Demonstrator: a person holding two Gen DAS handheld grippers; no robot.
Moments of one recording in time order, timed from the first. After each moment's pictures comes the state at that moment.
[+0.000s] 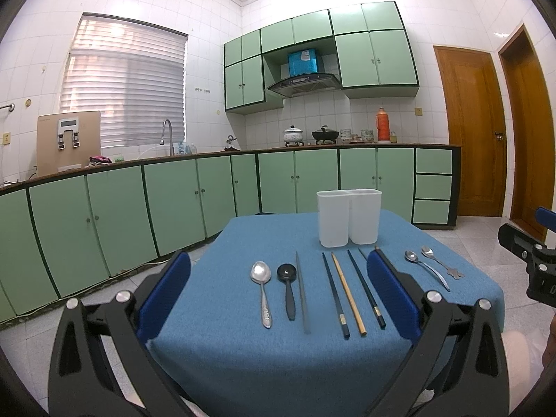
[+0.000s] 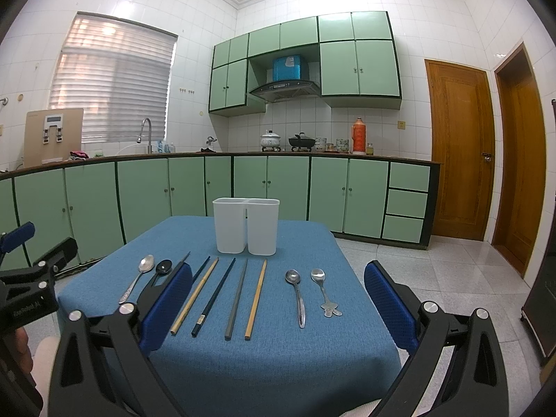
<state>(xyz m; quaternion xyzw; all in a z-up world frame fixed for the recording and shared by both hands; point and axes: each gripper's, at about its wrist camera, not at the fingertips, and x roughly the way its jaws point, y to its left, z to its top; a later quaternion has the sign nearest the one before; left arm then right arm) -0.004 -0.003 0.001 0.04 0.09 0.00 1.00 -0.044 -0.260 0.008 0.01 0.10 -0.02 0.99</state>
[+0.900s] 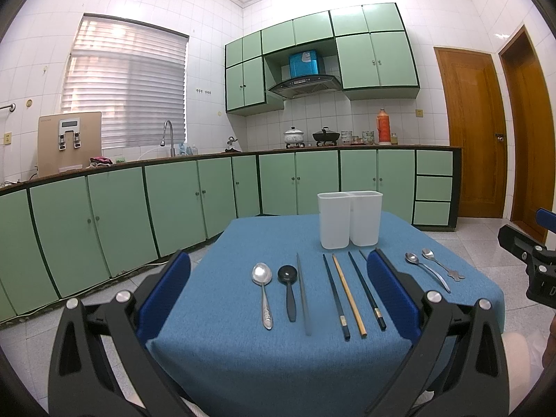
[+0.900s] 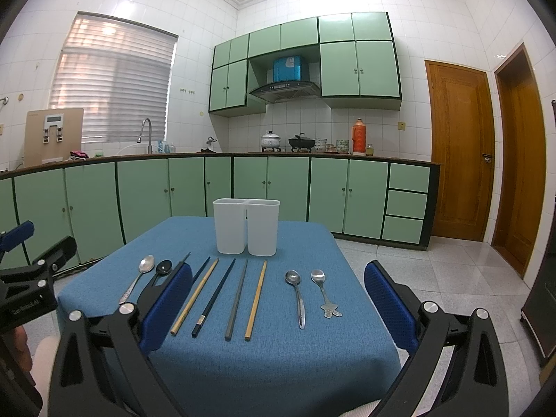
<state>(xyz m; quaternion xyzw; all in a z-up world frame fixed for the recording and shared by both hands) -0.004 0.000 0.005 0.04 0.09 0.00 1.00 -0.045 -0.260 0.008 0.01 0.10 -0.02 0.99</state>
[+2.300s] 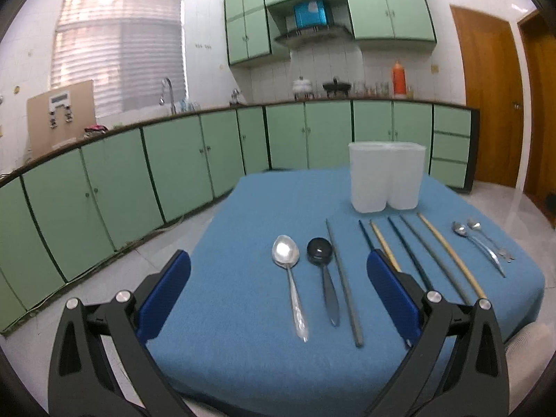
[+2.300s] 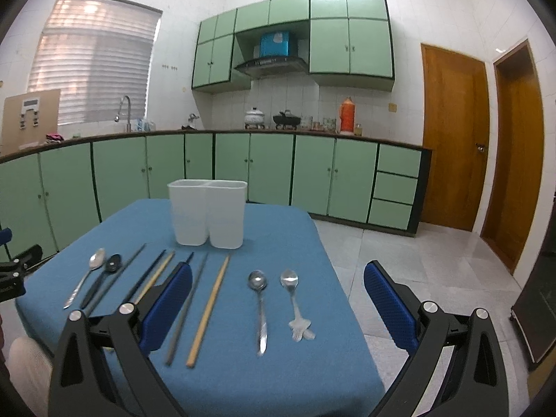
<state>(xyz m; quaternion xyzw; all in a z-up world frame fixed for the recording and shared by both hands) 0.118 0.031 -0.010 0.05 0.21 0.02 0.98 0.057 -0.305 -0.004 0.00 0.16 -0.05 0.99</state>
